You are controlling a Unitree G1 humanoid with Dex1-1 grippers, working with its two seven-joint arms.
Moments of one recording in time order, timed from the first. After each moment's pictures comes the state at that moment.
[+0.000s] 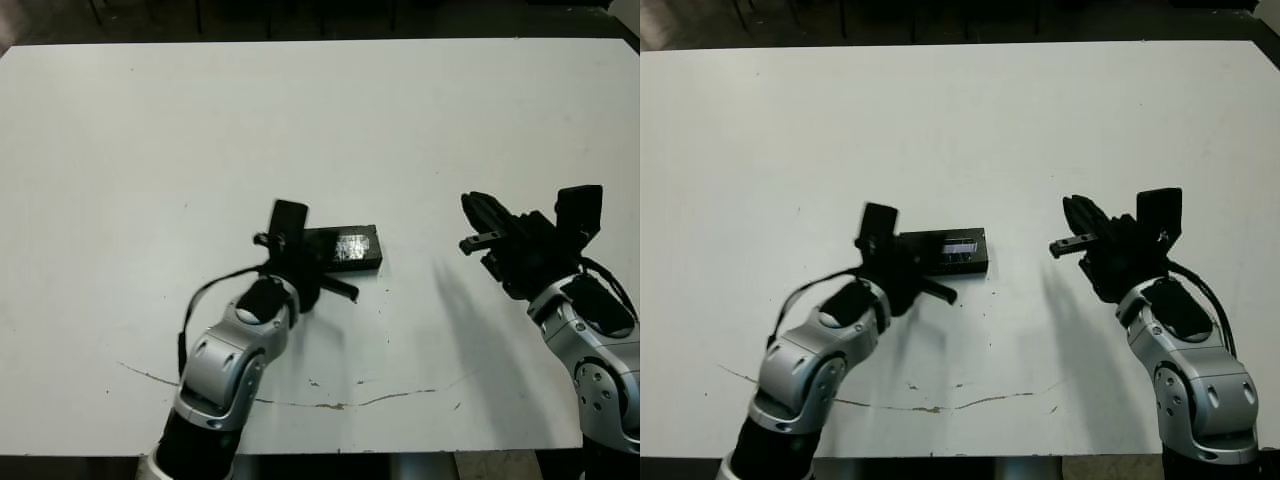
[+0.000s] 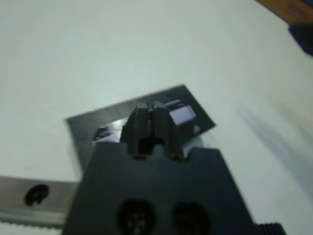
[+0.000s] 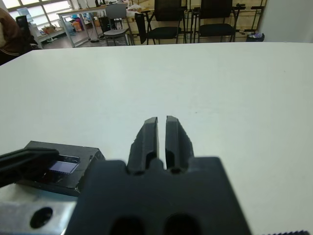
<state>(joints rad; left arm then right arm) -0.21 -0.04 -0.33 -0.31 -0.15 0.79 -0.07 -0.11 -0.37 -0.14 -0.49 0.42 0.68 0.19</state>
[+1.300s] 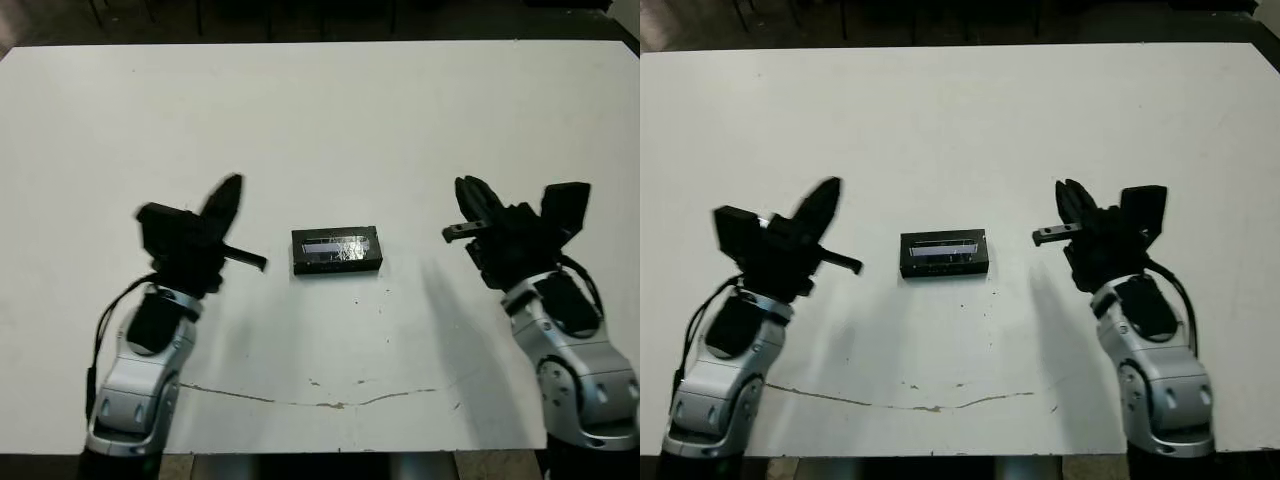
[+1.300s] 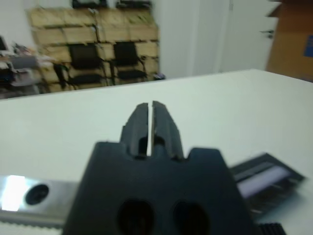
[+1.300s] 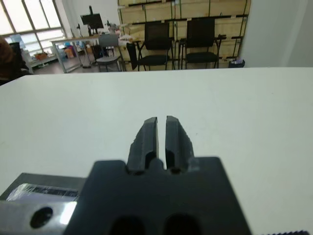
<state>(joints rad) -0.10 0.20 0.02 -0.27 -0.10 0.05 -0.15 -0.15 -0.23 -0.05 -0.38 0.26 0.44 0.10</state>
